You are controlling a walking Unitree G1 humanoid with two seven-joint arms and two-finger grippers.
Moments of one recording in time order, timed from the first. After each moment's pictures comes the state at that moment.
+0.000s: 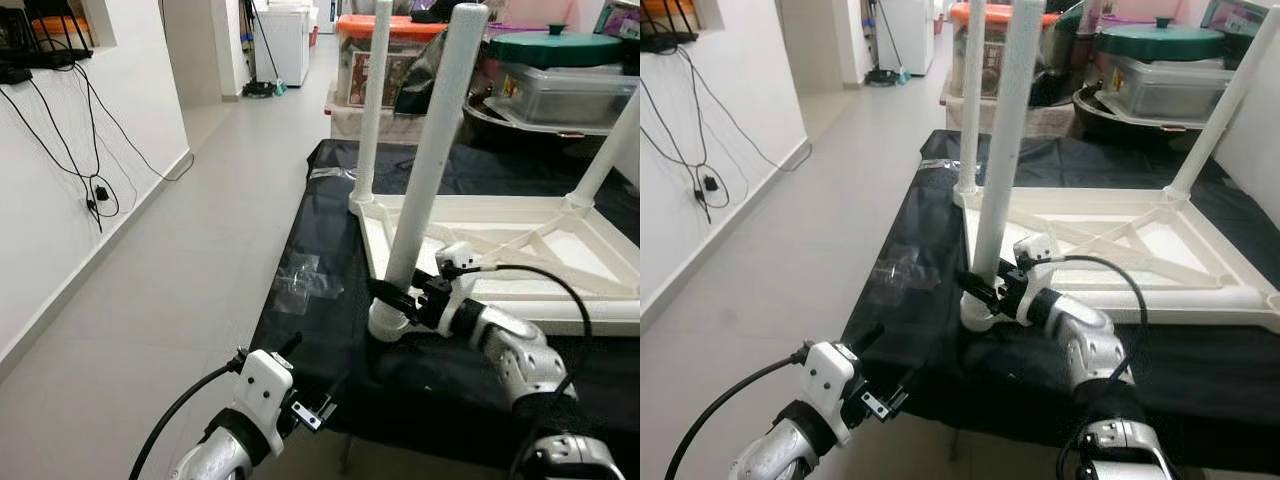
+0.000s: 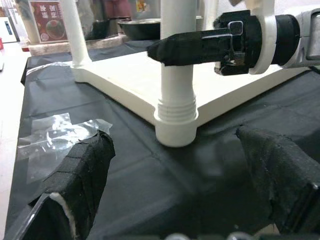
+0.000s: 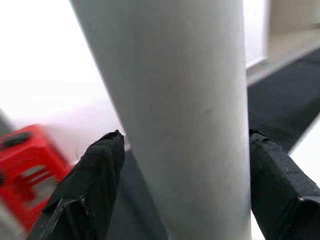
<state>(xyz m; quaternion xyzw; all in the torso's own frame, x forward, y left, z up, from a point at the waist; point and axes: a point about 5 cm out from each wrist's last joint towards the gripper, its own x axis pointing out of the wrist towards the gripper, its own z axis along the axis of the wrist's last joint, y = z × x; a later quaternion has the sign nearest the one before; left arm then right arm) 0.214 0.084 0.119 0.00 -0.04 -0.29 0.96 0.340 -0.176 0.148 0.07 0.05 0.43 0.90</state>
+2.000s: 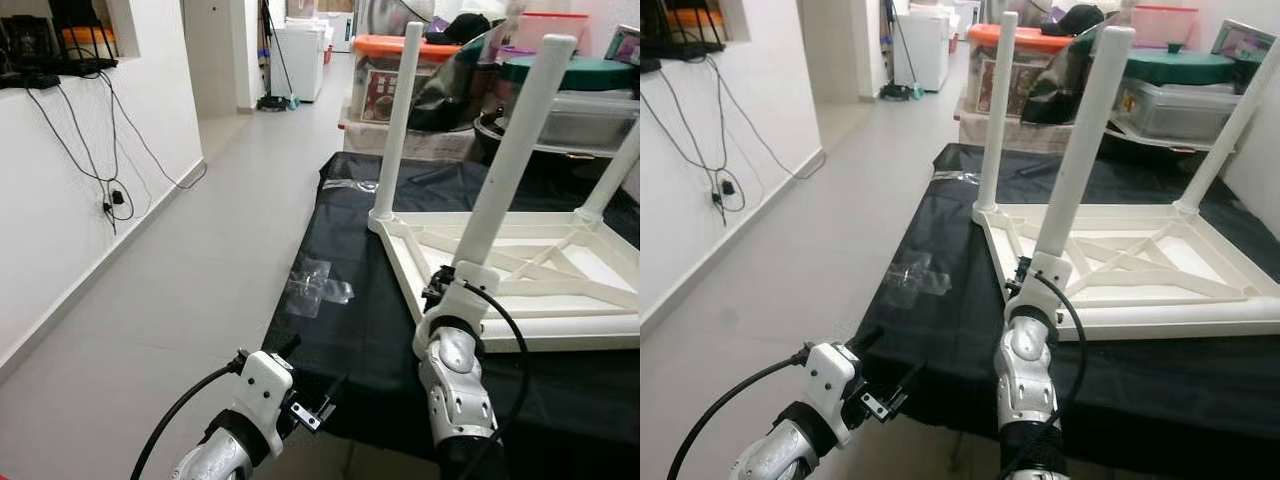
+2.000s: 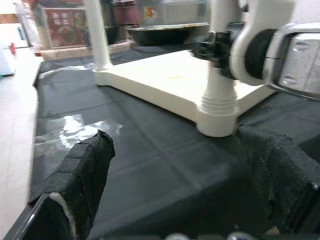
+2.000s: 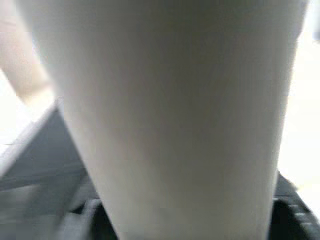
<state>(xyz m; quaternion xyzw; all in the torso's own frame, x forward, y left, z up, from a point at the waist) 0.214 0.083 0.117 0.00 -0.03 -0.30 0.95 0.334 -0.151 0.129 0.11 -0.01 -0.13 0.99</state>
